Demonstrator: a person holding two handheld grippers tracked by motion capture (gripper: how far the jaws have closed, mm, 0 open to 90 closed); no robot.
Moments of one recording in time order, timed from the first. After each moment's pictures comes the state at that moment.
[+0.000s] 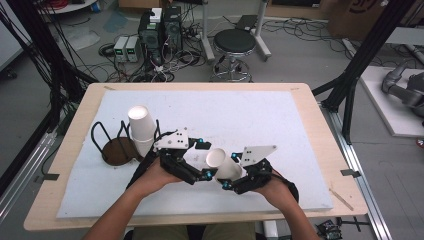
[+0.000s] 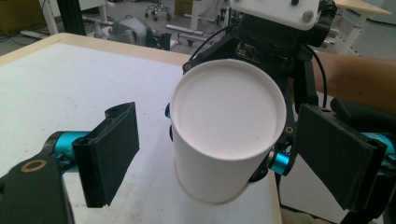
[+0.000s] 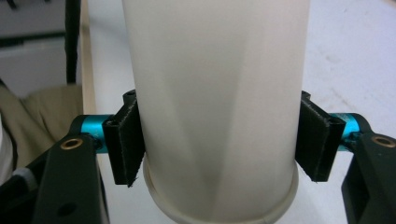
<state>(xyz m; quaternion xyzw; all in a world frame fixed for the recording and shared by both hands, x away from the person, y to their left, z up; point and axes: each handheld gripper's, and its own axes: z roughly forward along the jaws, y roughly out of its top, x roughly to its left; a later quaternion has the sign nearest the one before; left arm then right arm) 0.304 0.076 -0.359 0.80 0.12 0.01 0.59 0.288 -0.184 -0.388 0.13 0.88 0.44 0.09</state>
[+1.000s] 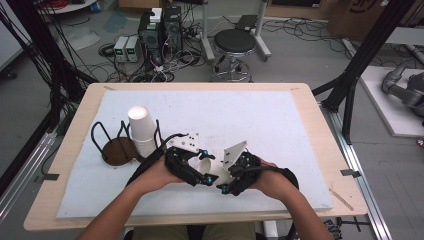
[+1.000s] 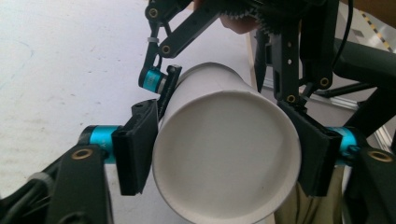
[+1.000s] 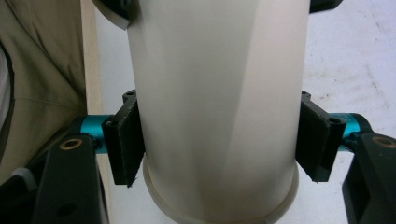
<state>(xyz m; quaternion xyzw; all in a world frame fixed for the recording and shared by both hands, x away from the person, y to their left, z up) 0.310 0.064 -0.366 0.86 0.10 -0.04 0.49 0.295 -0.151 -0.370 0.05 0.96 0.27 0.08</state>
